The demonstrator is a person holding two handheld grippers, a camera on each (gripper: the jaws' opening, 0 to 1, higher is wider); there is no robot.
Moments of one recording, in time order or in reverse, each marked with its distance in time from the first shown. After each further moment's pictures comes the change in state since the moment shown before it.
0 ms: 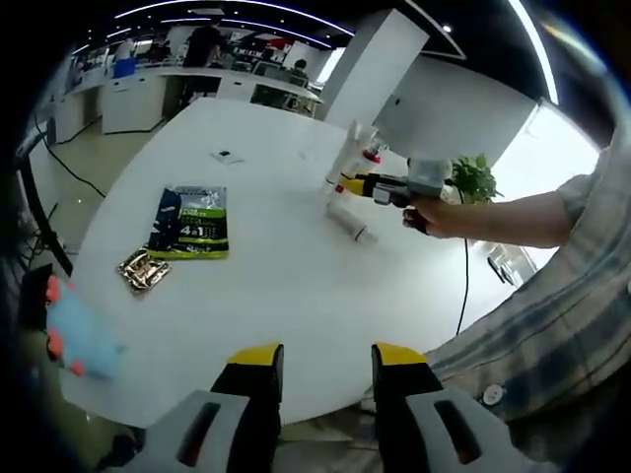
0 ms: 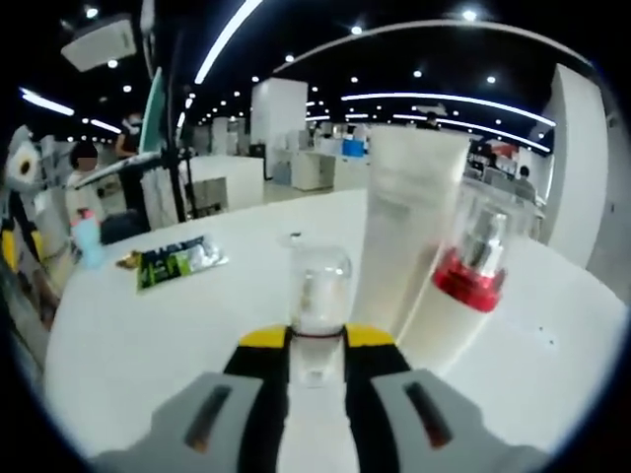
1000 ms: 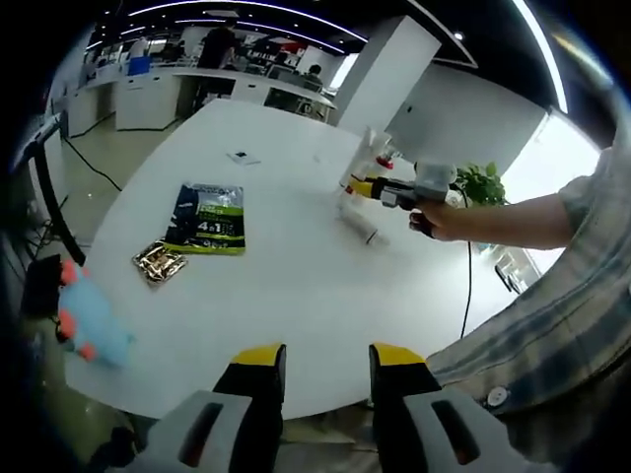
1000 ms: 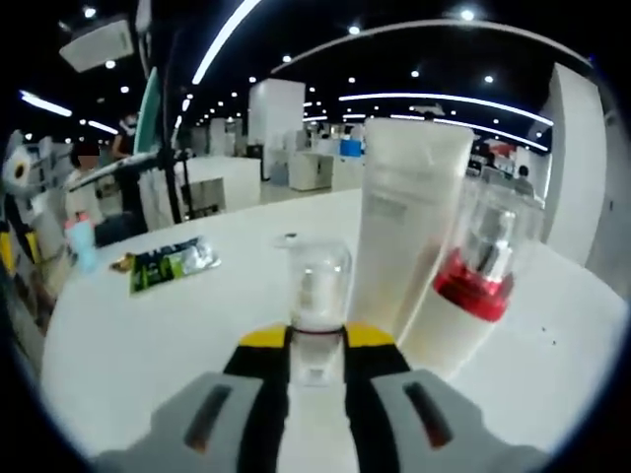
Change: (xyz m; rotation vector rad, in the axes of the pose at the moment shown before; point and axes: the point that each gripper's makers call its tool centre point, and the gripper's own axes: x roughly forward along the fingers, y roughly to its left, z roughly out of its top) left arm -0.009 0.007 -0.001 -0.026 -0.029 0.032; right arm 0.011 -0.009 -0.003 0.012 0.008 -0.011
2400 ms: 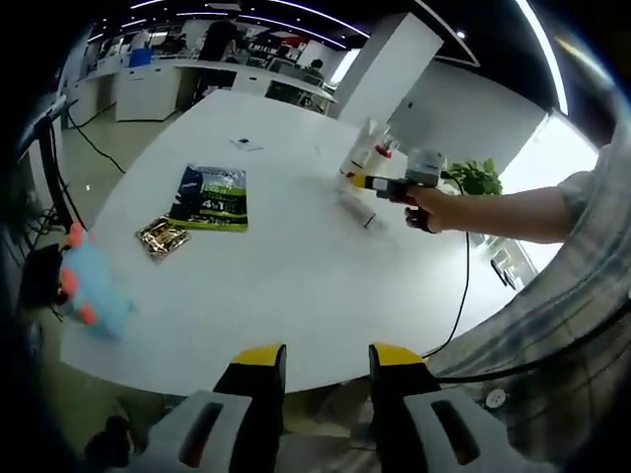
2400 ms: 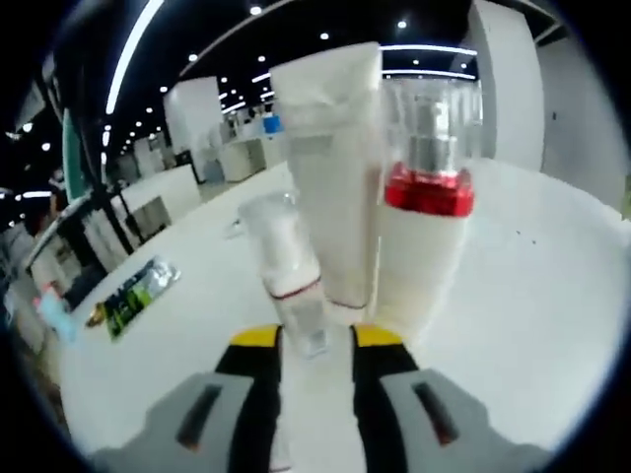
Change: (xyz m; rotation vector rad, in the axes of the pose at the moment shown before) left arm -0.010 0.003 -0.029 -0.021 0.034 -0.015; right arm -0.009 -0.012 -0.031 0.338 0.106 -0.237
